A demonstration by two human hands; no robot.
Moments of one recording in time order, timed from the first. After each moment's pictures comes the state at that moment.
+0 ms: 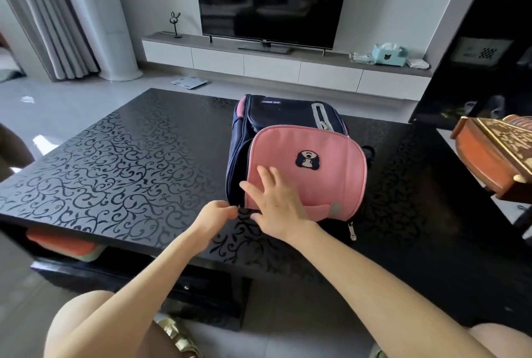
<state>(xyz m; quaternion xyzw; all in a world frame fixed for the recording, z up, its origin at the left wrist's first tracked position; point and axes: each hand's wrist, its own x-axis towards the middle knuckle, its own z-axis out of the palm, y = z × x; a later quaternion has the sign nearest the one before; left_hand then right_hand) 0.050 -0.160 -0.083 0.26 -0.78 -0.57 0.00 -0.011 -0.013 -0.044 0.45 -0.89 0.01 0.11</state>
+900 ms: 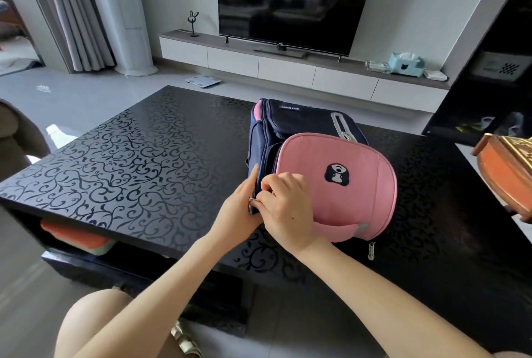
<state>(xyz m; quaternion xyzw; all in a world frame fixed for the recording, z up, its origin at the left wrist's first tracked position) 0.053 -0.153 -0.068 0.04 -0.90 -0.39 0.20 0.001 -0.034 -0.039 0.47 -0.76 0.20 0.40</state>
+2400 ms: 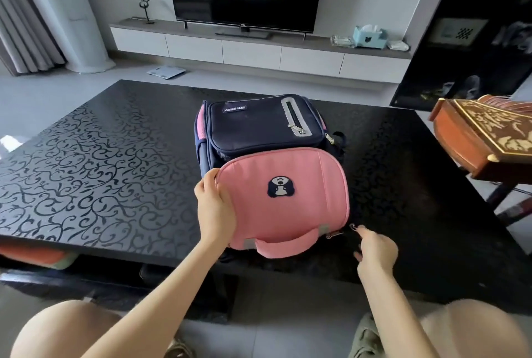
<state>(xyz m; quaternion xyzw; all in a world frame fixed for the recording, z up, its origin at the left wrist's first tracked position) 0.035 -0.085 -0.064 0.27 -0.79 -0.49 0.26 -0.027 0.155 -0.108 -0.35 -0.68 0.64 0.02</state>
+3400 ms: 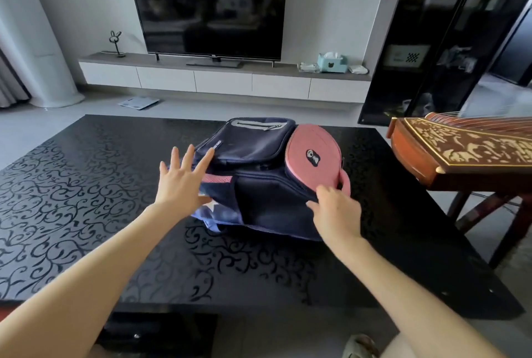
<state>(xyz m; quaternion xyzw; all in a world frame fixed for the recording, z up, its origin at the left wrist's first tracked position) -0.044 -0.140 -0.016 0.08 -0.99 0.04 0.11 -0.062 0.149 -0.023 0.13 -0.96 0.09 0.23</state>
